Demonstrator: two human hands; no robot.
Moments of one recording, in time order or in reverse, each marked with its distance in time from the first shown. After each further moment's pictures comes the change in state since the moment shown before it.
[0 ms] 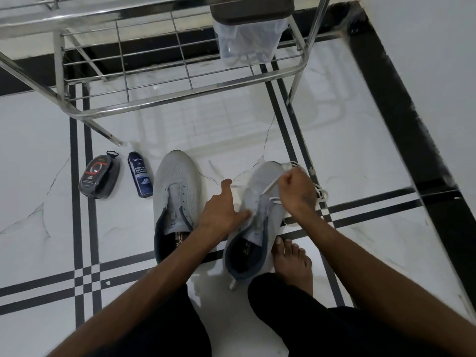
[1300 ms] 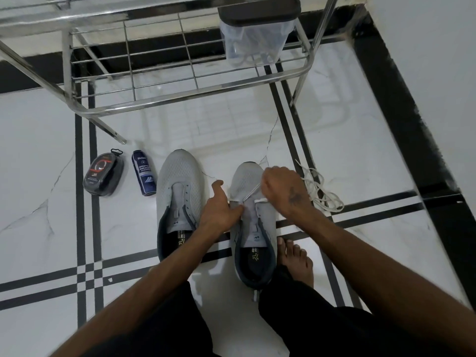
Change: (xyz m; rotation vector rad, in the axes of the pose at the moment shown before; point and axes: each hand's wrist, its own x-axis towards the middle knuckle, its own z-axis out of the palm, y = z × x) left_hand 0.010 -0.013 0.008 -0.289 0.013 -0.158; right_hand -0.001 -0.023 0.001 -0.371 -0.158 -0.583
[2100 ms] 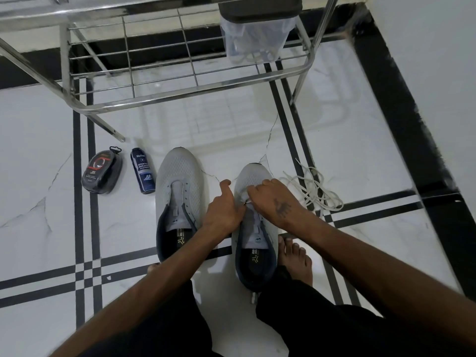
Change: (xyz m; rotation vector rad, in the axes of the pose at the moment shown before) left_hand -0.012 0.015 0.003 0.190 -0.019 0.064; right_hand -0.018 -0.016 0.008 -0.241 -0.101 -0.457
